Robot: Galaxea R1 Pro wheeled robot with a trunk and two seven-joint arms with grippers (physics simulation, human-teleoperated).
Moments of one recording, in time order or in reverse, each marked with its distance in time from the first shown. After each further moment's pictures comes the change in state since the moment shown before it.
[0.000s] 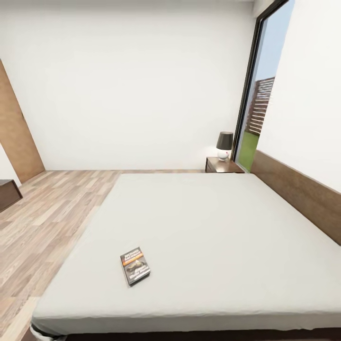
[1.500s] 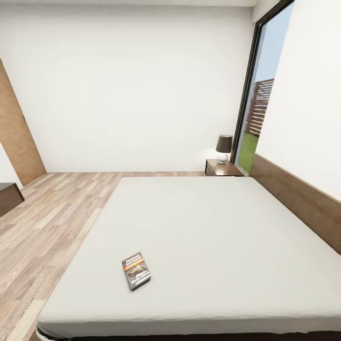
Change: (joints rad) left arm 0.000 0.000 0.000 0.000 0.000 0.000 0.000; right arm 0.000 0.000 0.000 0.000 0.002 0.000 0.000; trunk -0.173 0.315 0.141
